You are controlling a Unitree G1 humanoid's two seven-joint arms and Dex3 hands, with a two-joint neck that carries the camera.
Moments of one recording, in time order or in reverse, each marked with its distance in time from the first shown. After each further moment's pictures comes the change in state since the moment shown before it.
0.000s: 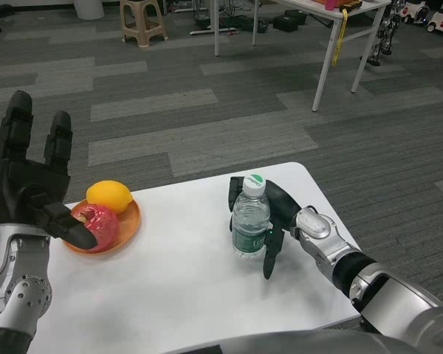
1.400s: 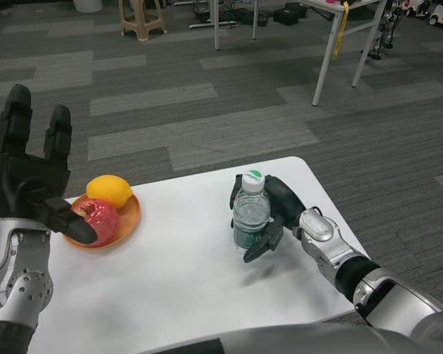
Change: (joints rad) left arm 0.000 0.000 0.000 0.000 0.000 0.000 0.000; right arm 0.065 0.003 -0.032 -0.071 0.000 -0.002 -0.085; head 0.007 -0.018
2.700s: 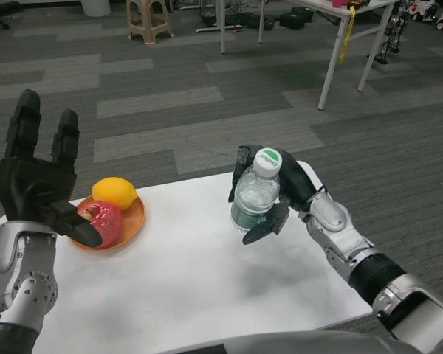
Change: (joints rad) left arm 0.008 0.000 0.001 0.000 -0.001 -0.001 0.000; right arm 0.055 -0.083 -0.086 -0.386 -0.016 0.005 -0.046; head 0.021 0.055
